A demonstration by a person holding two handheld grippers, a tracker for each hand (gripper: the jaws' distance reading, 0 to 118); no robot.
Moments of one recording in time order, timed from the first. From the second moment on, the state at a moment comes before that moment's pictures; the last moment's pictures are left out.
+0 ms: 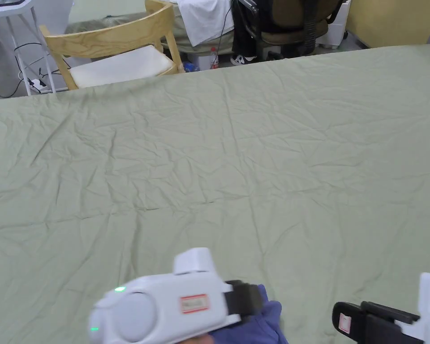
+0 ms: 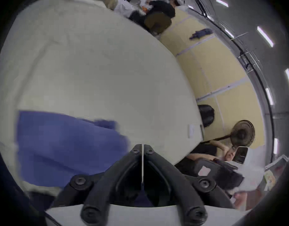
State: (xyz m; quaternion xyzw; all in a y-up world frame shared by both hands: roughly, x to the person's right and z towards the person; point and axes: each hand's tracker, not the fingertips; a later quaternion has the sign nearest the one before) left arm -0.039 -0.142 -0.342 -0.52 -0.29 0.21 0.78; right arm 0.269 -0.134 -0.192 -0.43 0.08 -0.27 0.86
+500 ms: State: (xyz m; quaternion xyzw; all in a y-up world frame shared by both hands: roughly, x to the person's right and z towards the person) left arm -0.207 -0.170 -0.332 -0.57 -0.16 0.19 0.79; right arm 0.147 -0.221 -0.303 -0.63 0.02 -0.13 0.76
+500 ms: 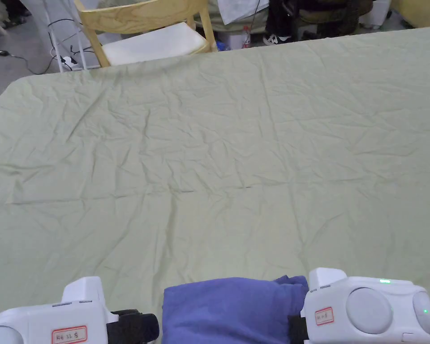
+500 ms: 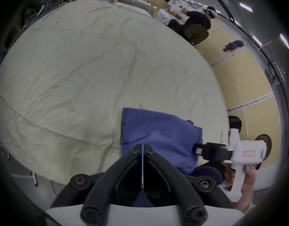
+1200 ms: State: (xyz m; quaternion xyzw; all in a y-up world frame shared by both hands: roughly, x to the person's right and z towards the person) left arm -0.164 -0.255 -0.387 -0.65 -0.21 0.27 0.68; right arm 0.174 -0.244 -0.301 -0.64 0.04 -0.19 0.75
